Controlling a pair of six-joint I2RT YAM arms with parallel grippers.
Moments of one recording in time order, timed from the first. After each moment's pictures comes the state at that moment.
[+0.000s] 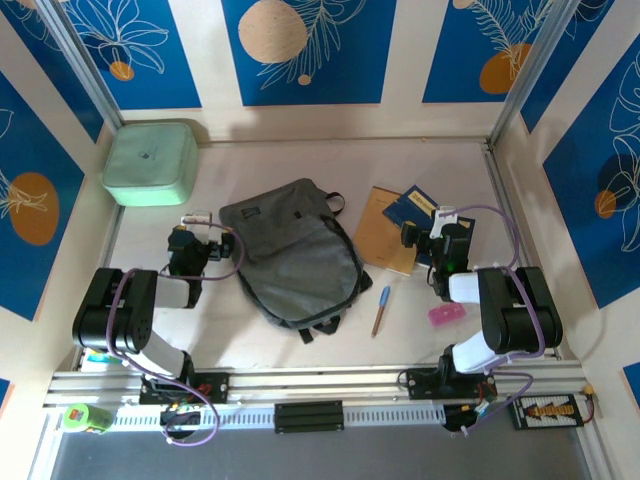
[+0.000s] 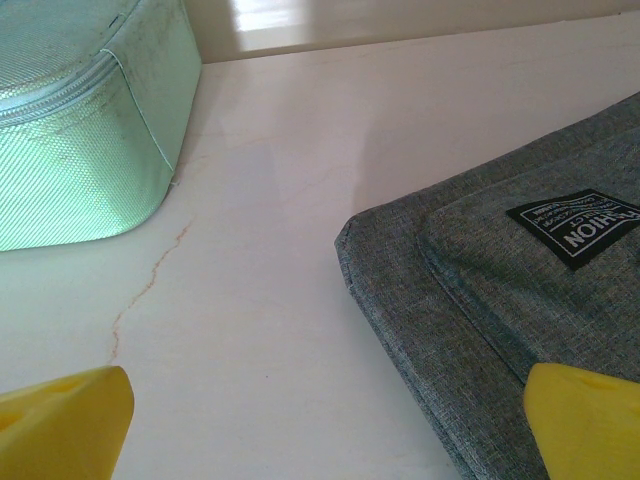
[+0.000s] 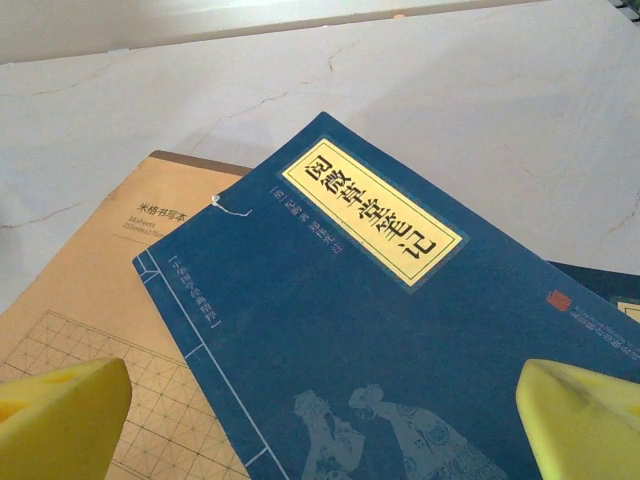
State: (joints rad) left arm -0.06 1.55 0.36 0.83 -0.02 0.06; right arm 0.03 1.51 0.37 0.72 0.00 0.11
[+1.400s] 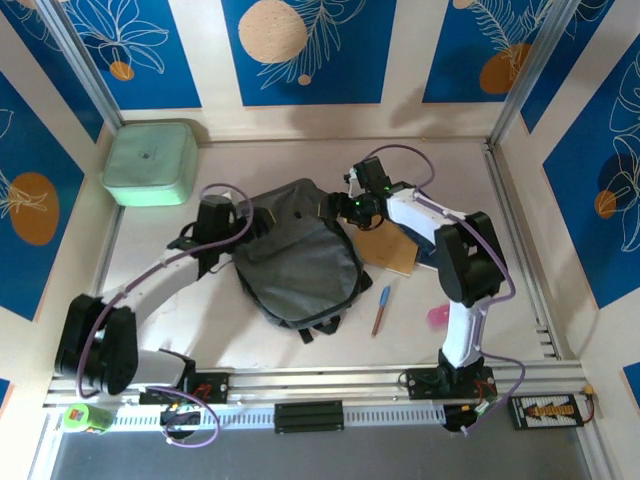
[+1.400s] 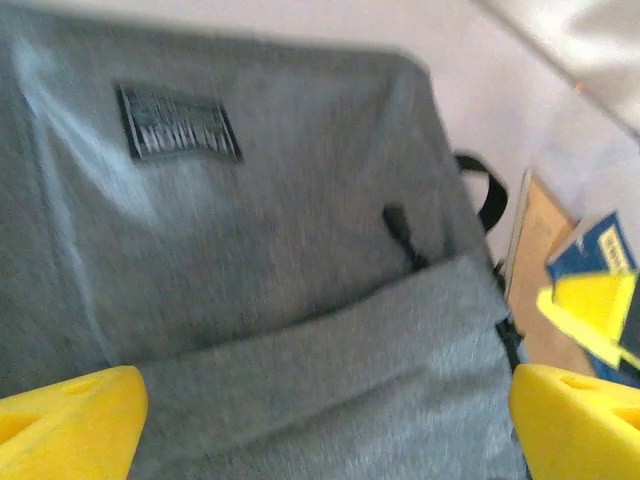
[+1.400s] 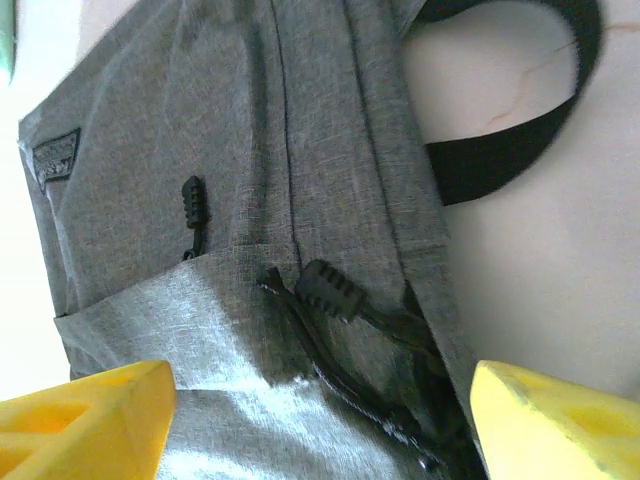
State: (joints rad) left arm -0.36 1.37 0.80 -0.12 0.13 -0.75; right arm 0.41 1.94 1.39 -0.43 -0.40 0.53
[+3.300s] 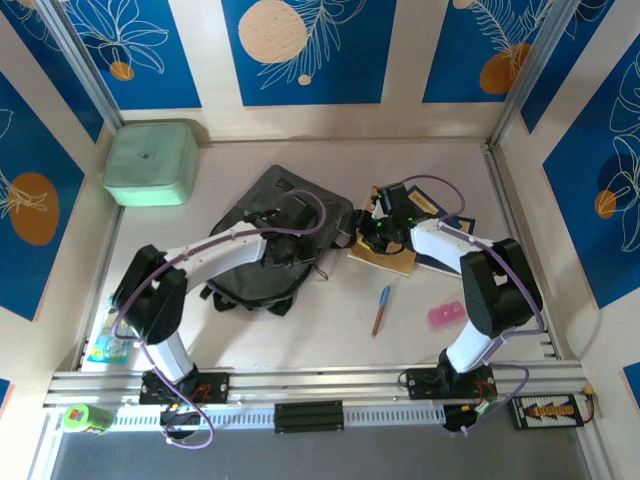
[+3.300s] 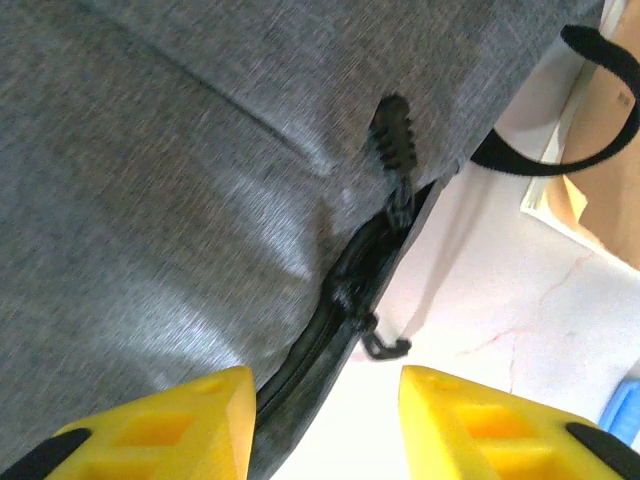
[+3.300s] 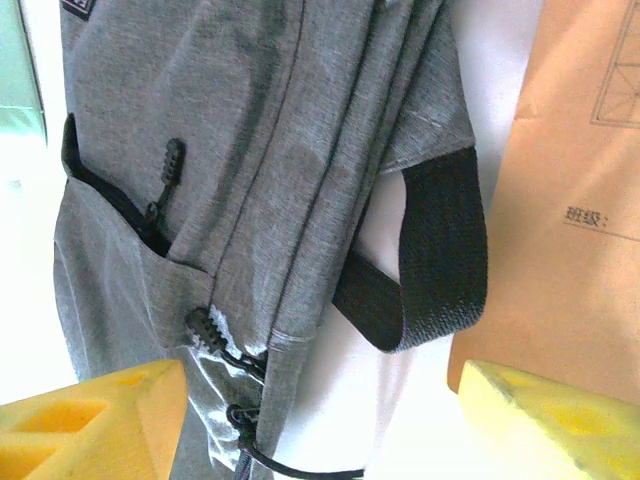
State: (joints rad) left arm -0.75 1.75 1.27 -0.68 0.00 -0.87; right arm 0.37 1.65 0.97 -0.21 -0.41 0.82
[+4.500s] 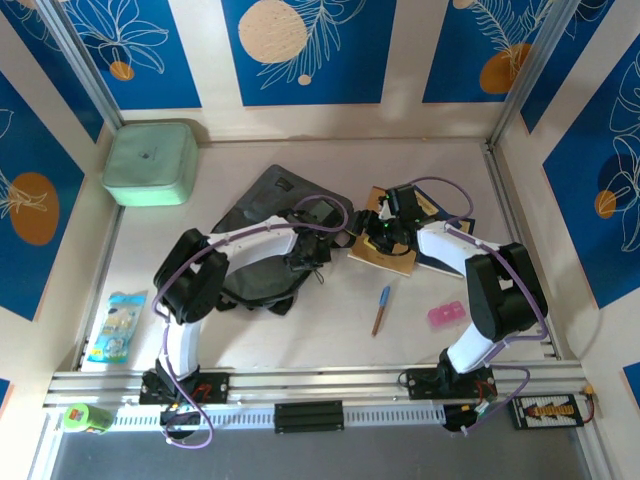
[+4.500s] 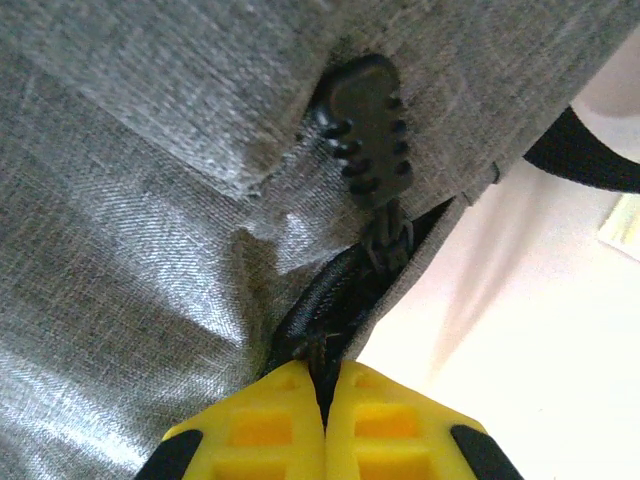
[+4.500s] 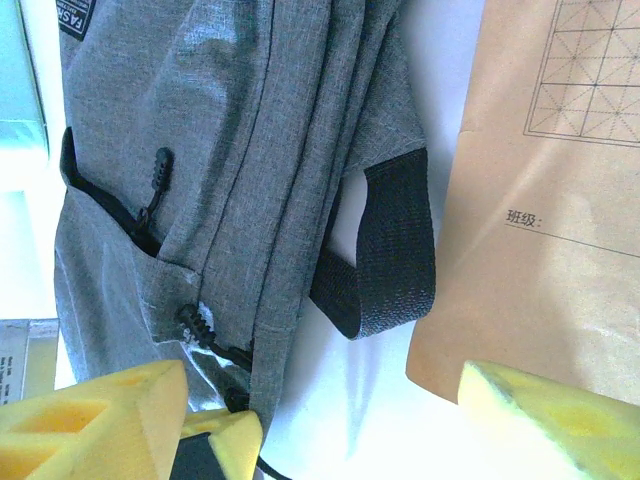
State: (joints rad) left arm -0.81 1.96 1.44 -0.77 -0.03 -0.92; right arm 0.33 1.62 0.94 -0.21 -0.43 0.80
